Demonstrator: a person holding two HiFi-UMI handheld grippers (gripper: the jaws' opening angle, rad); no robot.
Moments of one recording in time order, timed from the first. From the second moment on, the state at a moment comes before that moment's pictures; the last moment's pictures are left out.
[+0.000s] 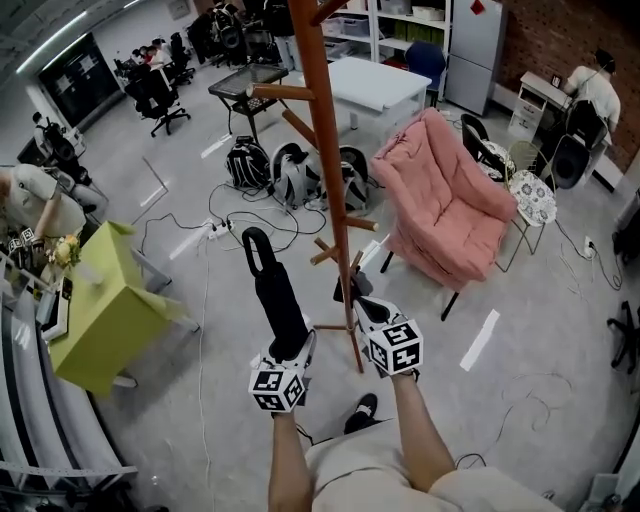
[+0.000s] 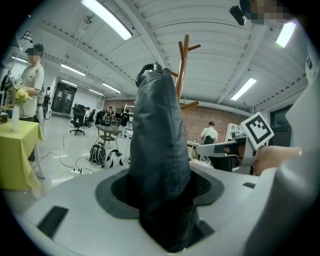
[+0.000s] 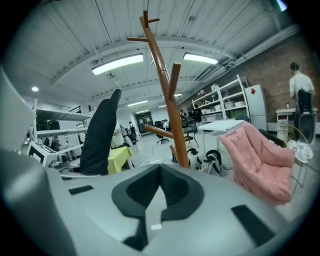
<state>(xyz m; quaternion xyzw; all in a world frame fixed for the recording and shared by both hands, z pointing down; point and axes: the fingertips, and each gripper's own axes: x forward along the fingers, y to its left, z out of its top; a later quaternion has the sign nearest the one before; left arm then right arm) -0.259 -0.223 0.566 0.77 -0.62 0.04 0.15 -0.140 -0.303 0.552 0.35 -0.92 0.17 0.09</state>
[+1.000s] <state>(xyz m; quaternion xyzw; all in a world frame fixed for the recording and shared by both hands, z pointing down) -0.197 -0.227 0.639 0.84 -0.50 0.04 0.21 -0.128 -0.329 0.566 0.35 -0.91 0.16 0.12</state>
